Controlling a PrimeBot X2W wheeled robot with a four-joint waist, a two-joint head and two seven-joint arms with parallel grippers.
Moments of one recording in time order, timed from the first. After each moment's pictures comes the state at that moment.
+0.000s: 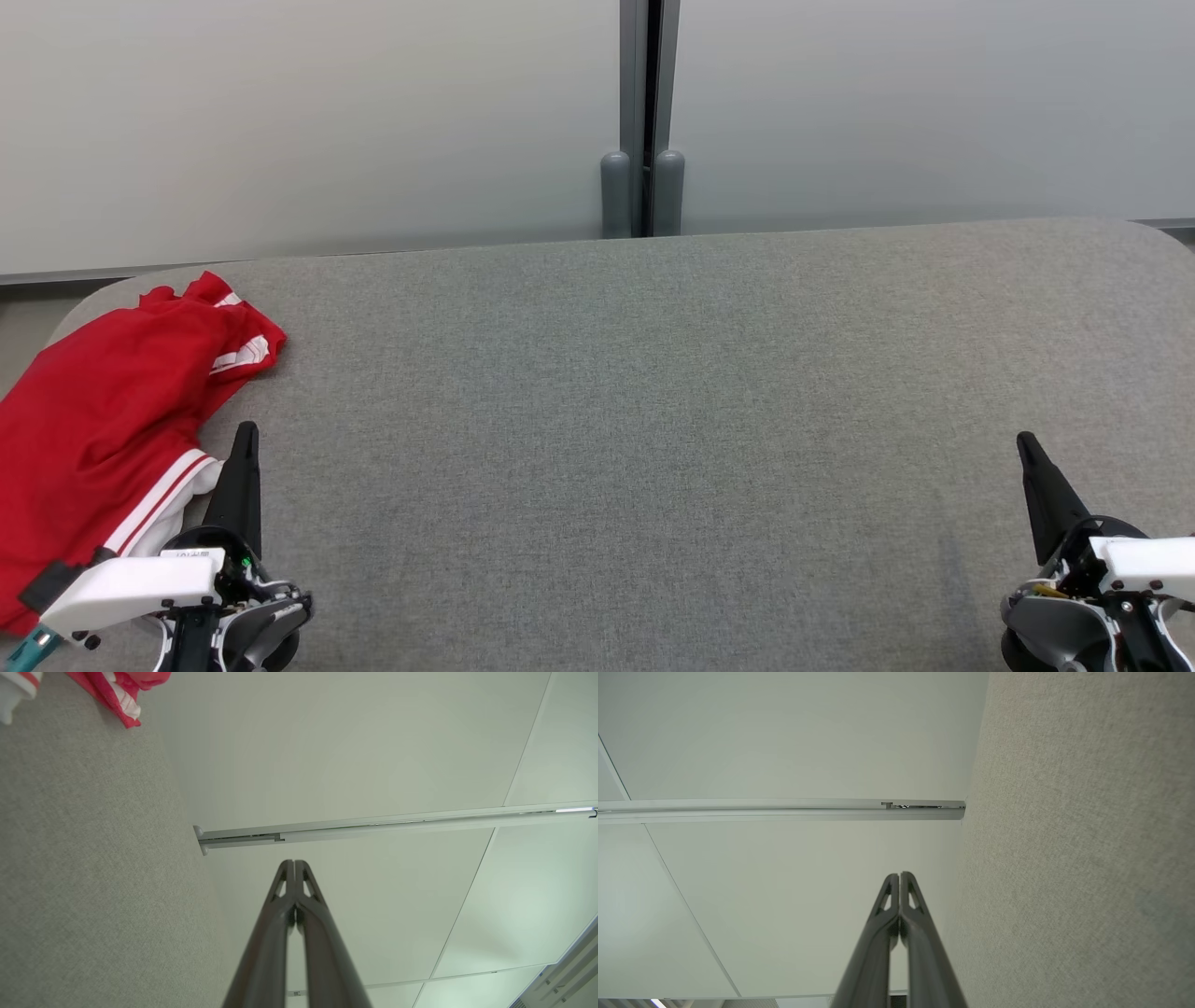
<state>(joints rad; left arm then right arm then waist) -0.10 0.05 0.11 0.25 -1.61 -0.13 0.11 -0.11 -0.05 -0.11 0.24 1.61 0.13 0.11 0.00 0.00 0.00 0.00</state>
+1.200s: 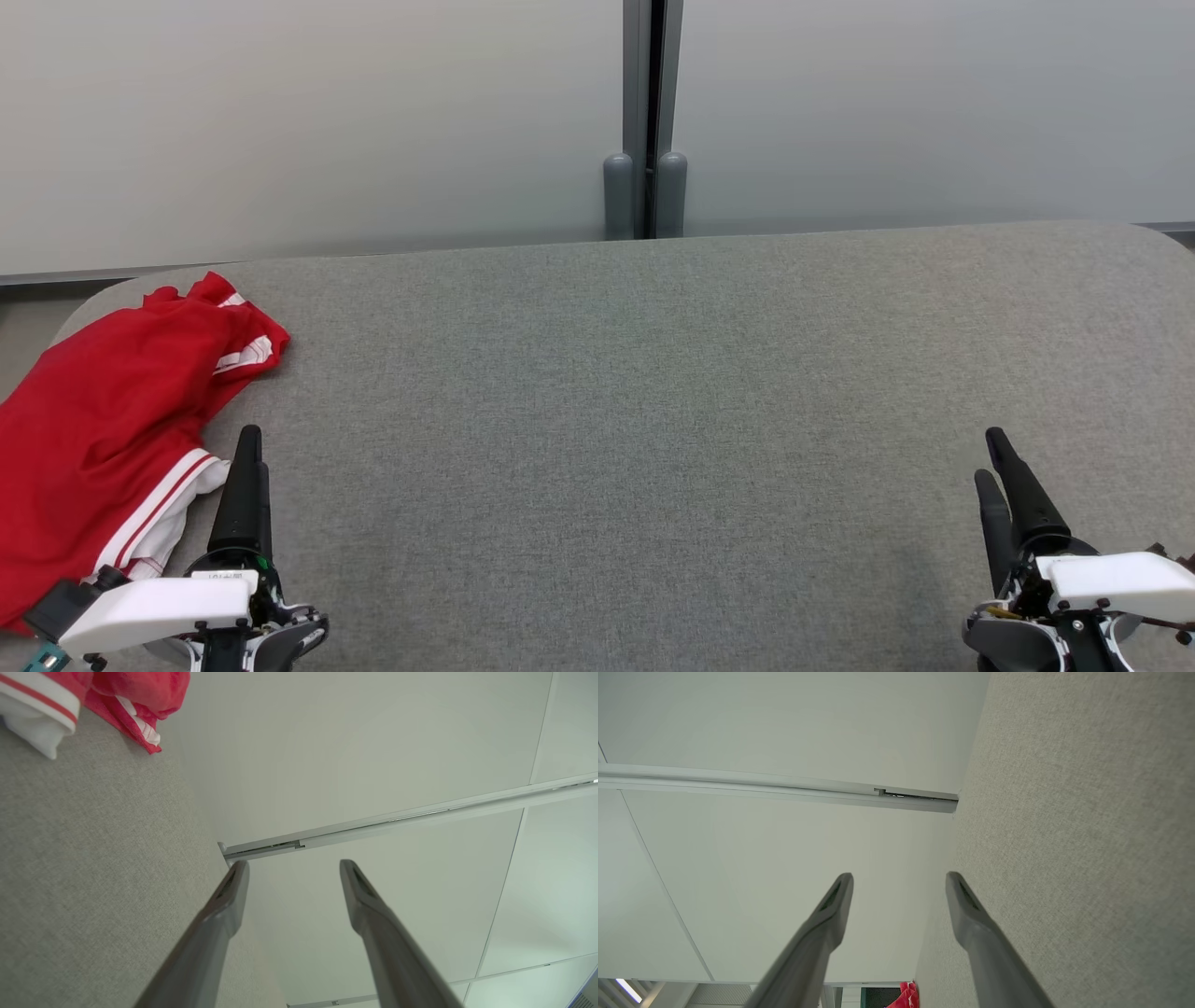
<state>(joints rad) -0.06 0.03 0.08 0.21 -1.47 -0.13 0.01 -0.06 -0.04 -0.01 0.20 1.54 0.13 0.02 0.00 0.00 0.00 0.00</state>
